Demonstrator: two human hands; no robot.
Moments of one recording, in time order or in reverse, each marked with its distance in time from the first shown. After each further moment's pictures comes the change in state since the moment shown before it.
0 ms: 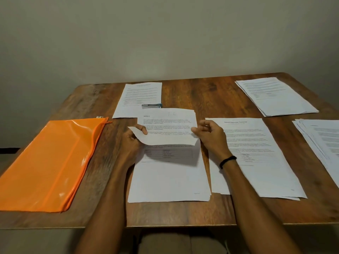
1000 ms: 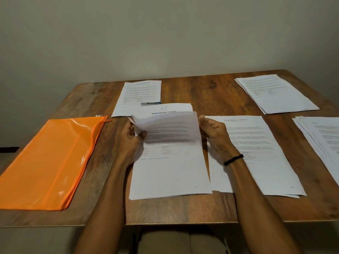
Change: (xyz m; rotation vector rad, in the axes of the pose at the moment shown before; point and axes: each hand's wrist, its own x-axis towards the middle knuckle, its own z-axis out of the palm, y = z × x) left_hand 0.011 -0.031 -0.018 0.120 0.143 0.059; right_hand -0.013 -0.020 -0.012 0.332 -0.235 -0.044
